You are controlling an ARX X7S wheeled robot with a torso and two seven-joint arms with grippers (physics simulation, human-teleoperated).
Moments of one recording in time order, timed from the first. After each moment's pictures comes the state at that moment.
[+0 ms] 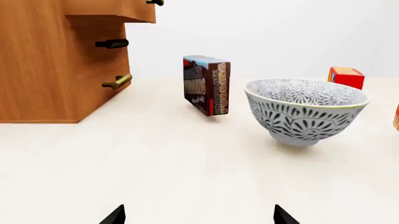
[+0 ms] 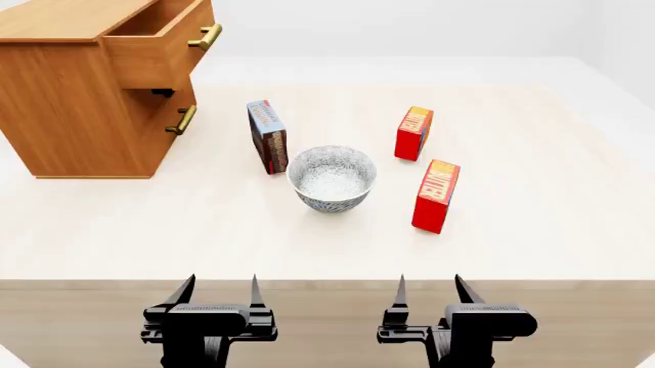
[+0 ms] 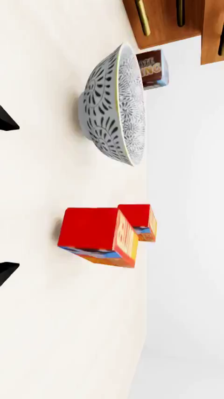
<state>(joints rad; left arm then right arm) 0.00 0.00 0.00 0.00 0.00 0.00 0.00 0.00 0.00 0.00 0.00 0.00 0.00 0.00</state>
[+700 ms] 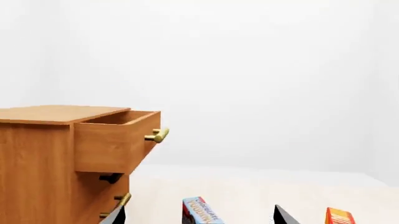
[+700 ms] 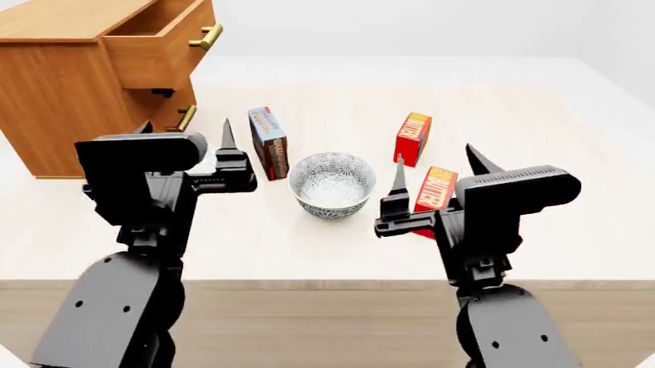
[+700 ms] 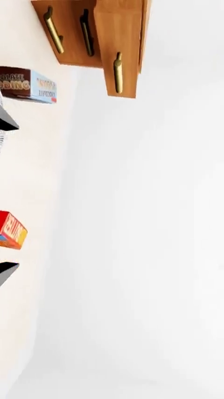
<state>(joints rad) -0.51 -0.08 0.01 0.53 -0.17 -0.77 -0.12 0.37 0.11 -0.12 -0.49 -0.01 0.58 0.00</state>
